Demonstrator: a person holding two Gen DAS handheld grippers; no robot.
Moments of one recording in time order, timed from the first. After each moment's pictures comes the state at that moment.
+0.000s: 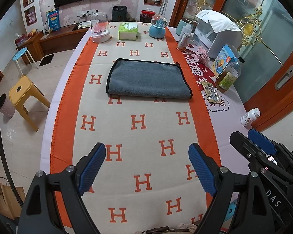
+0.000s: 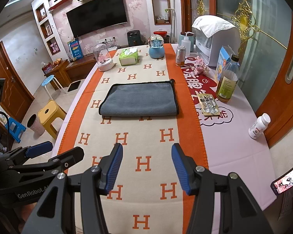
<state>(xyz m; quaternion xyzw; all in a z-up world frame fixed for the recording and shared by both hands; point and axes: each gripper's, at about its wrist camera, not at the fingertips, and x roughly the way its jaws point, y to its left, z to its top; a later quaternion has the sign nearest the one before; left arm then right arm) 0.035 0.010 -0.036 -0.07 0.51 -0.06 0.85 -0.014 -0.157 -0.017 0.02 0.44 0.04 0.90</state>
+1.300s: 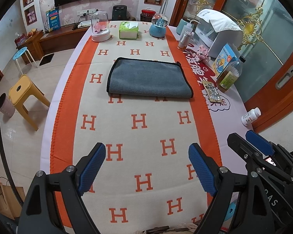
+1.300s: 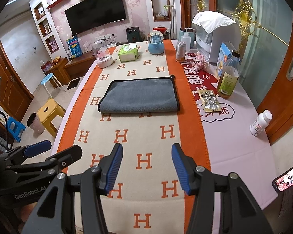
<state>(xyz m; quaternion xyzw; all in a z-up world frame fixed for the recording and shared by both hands) 0.033 0.013 -0.043 -0.07 0.51 -0.06 0.85 -0.015 -0.156 -0.023 0.02 0.45 0.04 0.89</state>
